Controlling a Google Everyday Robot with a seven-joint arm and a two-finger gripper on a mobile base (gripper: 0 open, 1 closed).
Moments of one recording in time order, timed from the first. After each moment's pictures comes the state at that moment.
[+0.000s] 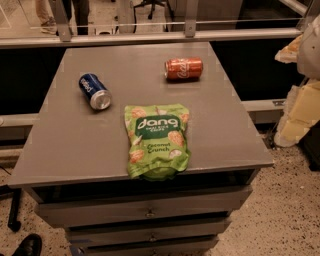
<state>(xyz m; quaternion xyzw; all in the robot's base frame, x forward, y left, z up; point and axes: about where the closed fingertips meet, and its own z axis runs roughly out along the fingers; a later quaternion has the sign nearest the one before) 0.438 -0.215 0.984 -0.60 0.78 -0.04 0.17</state>
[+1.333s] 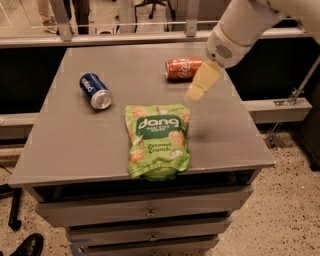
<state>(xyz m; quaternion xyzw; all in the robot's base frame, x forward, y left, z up) 0.596 -0.123 0.921 -0.51 0.84 0.03 0.21</state>
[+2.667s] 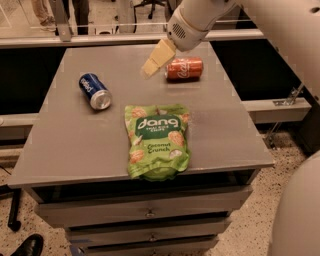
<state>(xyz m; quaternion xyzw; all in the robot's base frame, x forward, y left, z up) 0.658 -0.024 0.931 -0.42 0.87 0.13 0.23</state>
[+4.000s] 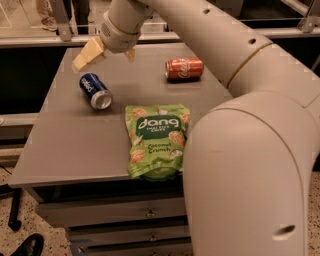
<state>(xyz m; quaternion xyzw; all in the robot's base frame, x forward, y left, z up) 0.681 0.146 0.909 -0.35 0.89 0.21 0.18</state>
